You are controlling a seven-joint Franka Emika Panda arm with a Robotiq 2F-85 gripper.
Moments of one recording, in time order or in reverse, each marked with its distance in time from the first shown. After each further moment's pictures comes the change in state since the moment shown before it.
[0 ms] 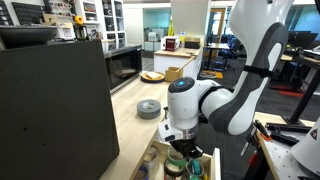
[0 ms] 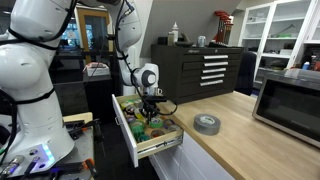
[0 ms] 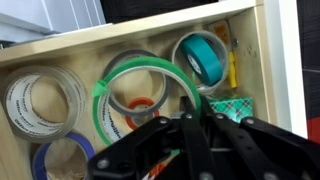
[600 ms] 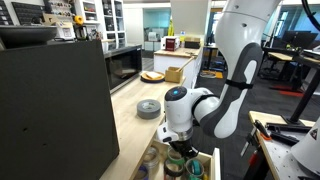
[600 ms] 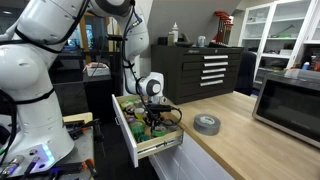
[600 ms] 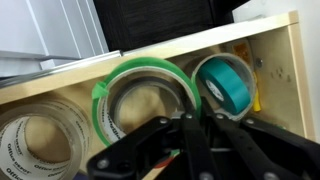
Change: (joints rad) arm -0.025 0.136 -0.048 0.081 -0.024 0.034 0.000
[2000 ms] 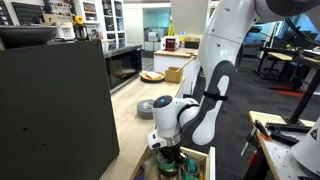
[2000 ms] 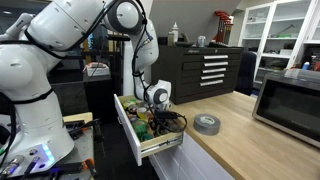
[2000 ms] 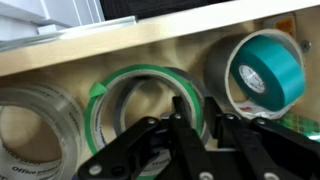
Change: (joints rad) arm -0.109 0.194 0.088 0.201 0.036 -0.010 -0.137
